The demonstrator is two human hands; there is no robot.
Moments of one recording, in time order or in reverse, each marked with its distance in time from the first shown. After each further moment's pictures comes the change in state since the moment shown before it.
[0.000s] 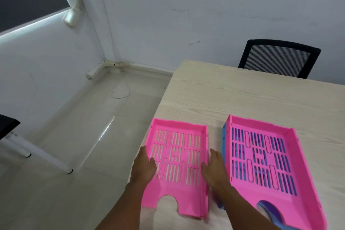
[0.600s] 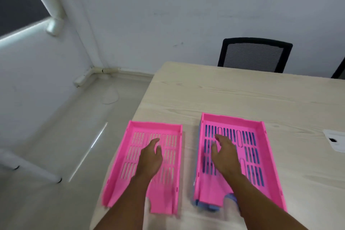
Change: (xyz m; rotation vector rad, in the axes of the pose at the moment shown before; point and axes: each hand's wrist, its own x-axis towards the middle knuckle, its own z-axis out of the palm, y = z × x) left_hand -0.034 0.093 0.070 -0.079 -0.003 0.227; right_hand 0.024 0.063 -0.112 0.103 0.301 -0.165
